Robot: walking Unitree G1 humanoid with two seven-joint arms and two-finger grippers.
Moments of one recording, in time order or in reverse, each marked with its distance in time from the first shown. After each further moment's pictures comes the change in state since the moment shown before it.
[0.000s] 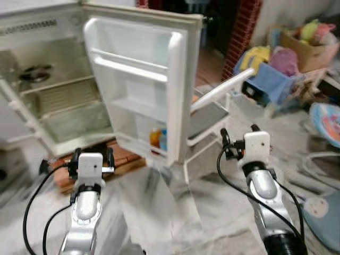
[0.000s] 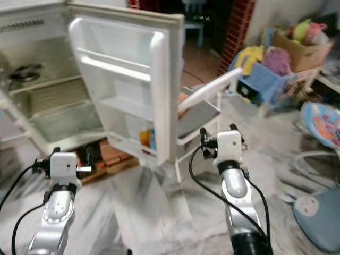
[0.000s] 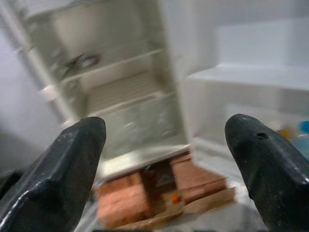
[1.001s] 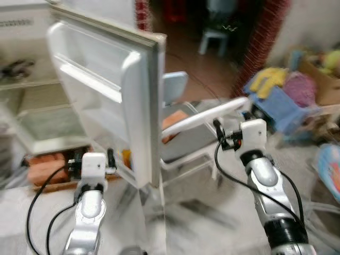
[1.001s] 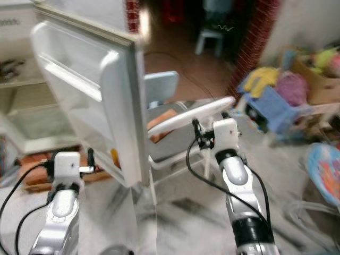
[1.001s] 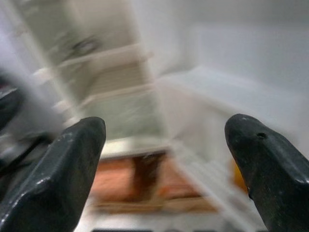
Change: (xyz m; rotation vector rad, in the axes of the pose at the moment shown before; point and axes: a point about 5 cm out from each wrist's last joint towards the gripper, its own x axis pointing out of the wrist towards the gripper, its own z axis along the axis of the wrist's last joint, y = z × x) left arm 0.001 0.004 -0.007 0.015 0.065 0.083; right arm 0.020 0.011 0.021 -0.021 -0.097 0.184
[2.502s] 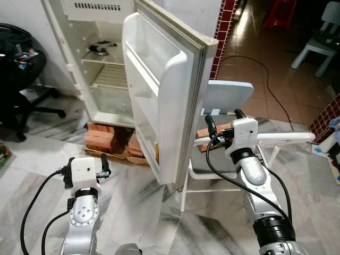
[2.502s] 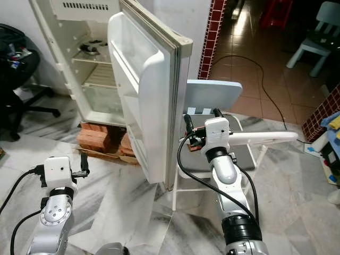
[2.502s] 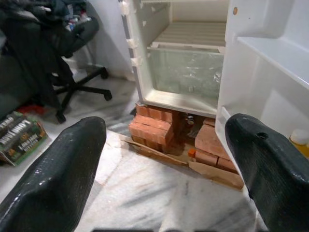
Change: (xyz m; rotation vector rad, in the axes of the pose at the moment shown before) left arm -0.008 -0.010 -0.005 -0.159 0.077 -0.029; right arm -0.003 -0.009 -0.005 0.022 -0.006 -0.108
